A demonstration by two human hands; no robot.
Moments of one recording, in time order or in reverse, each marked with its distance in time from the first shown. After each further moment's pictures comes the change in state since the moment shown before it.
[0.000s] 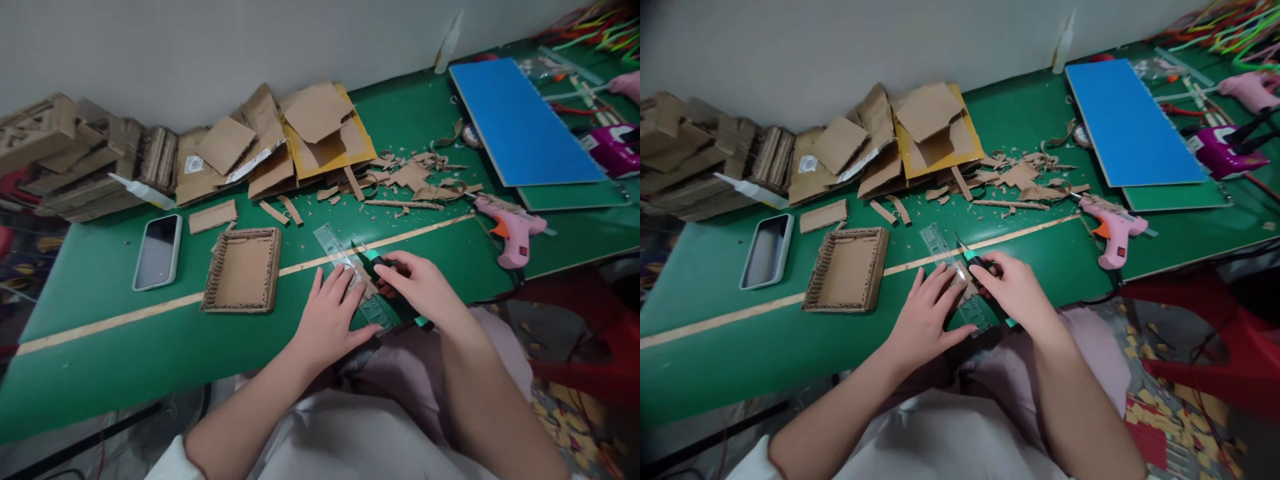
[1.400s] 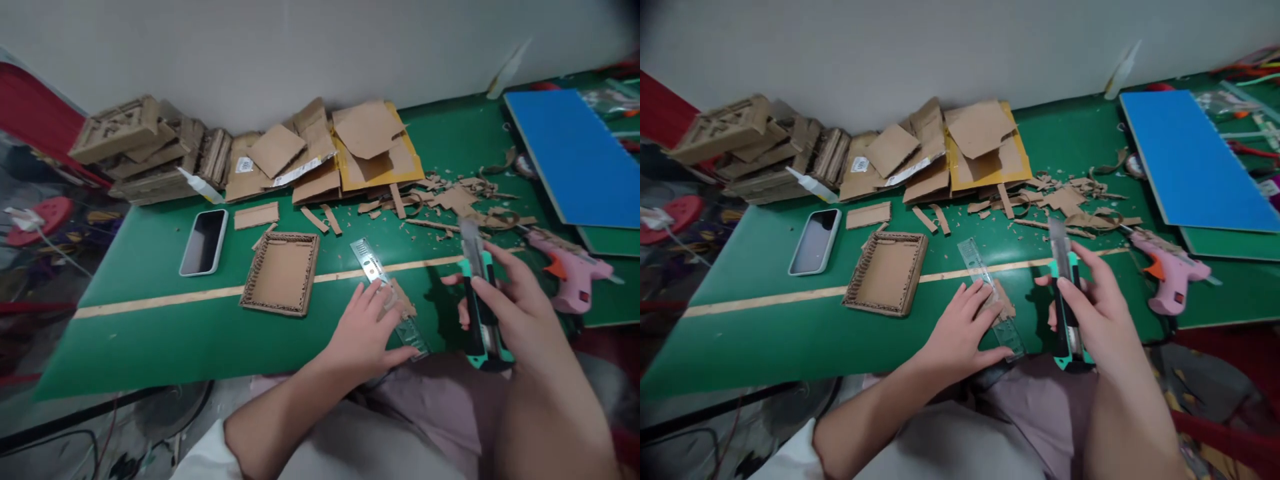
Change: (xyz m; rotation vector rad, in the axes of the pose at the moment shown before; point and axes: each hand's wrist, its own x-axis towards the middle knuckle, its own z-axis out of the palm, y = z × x) left_hand -0.004 -0.003 0.010 -0.116 0.062 -0.018; right_hand -0.017 -0.020 -0.021 0.310 0.214 -0.037
